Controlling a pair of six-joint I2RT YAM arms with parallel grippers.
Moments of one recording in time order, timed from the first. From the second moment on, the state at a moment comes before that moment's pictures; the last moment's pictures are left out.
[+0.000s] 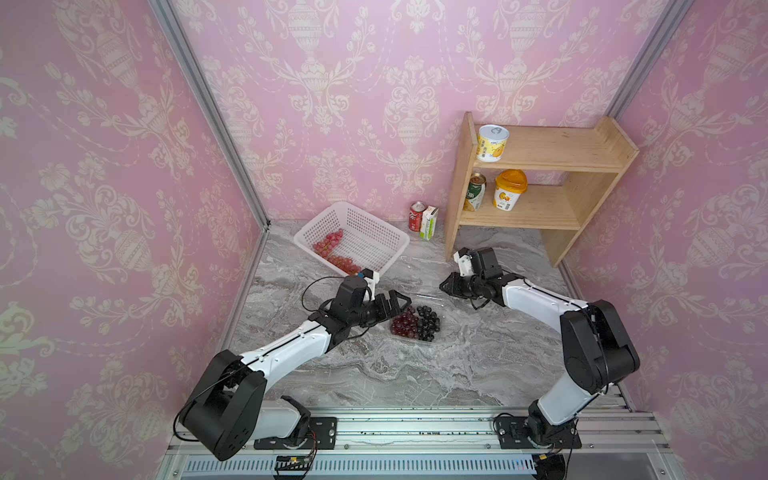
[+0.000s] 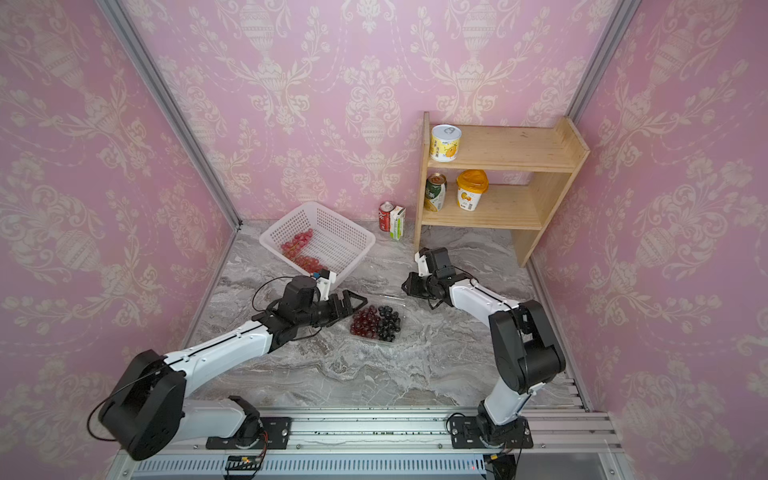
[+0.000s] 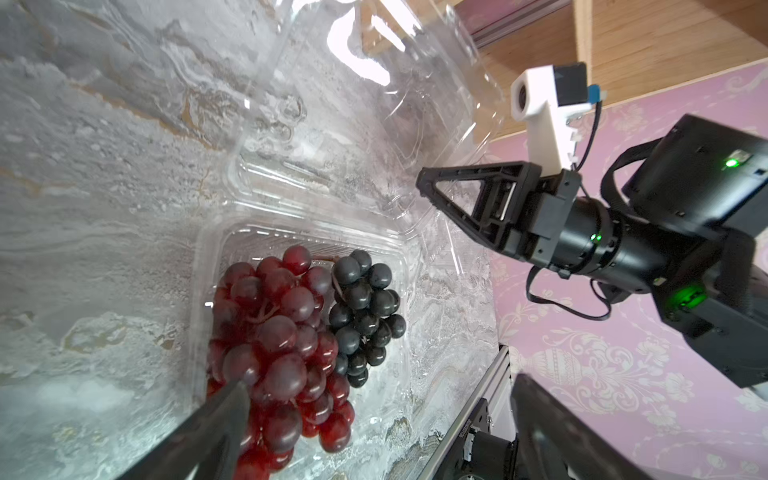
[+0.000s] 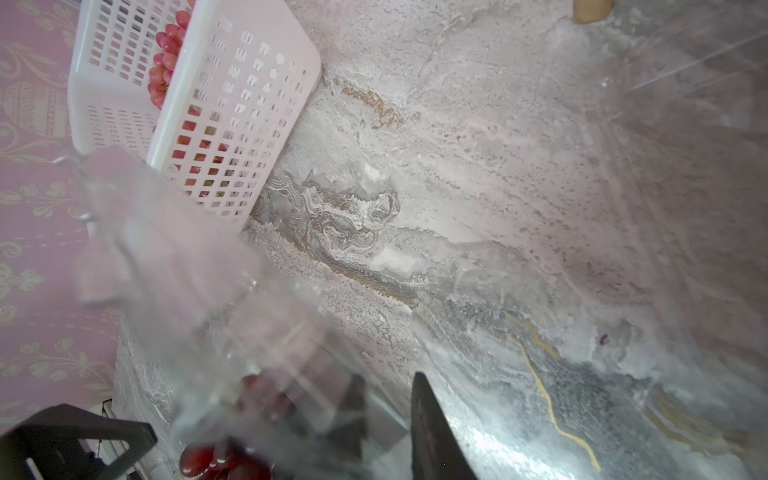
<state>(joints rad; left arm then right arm) -0.52 1.30 0.70 0.05 0.41 -0.90 0.32 1.65 1.01 -0.20 -0.36 0.49</state>
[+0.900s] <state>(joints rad) -0.34 1.69 1.44 -0.23 0.52 -0.72 0.43 1.38 0.86 -0.19 -0.33 0.28</state>
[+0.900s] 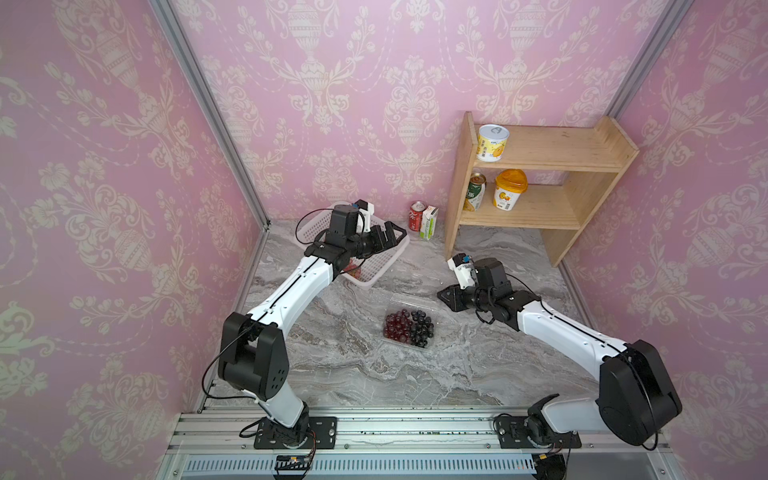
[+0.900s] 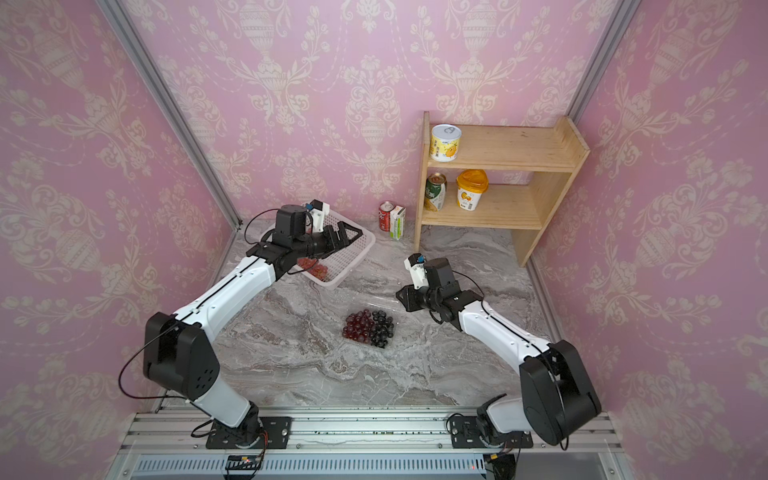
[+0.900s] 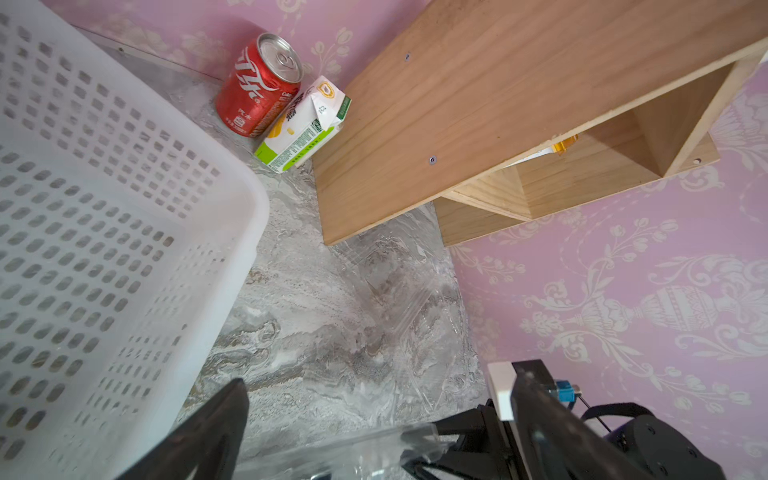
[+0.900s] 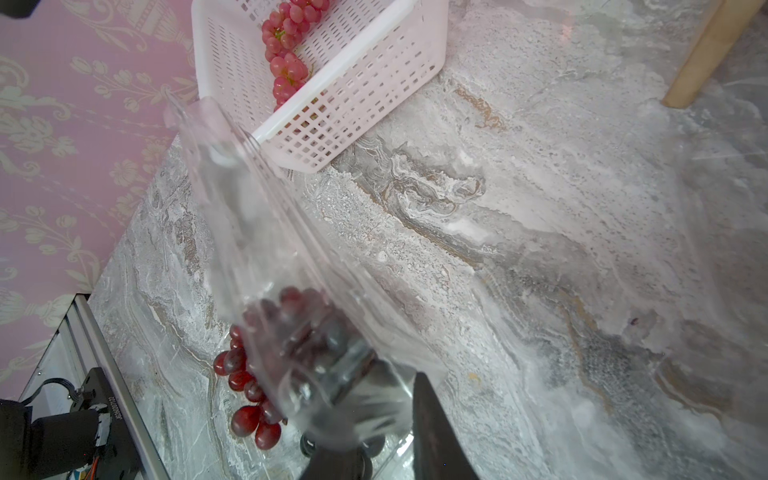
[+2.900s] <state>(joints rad) -0.41 1.42 0.79 -0.21 0.67 -0.77 0.70 1.06 0.55 -0.27 -0.14 0.58</state>
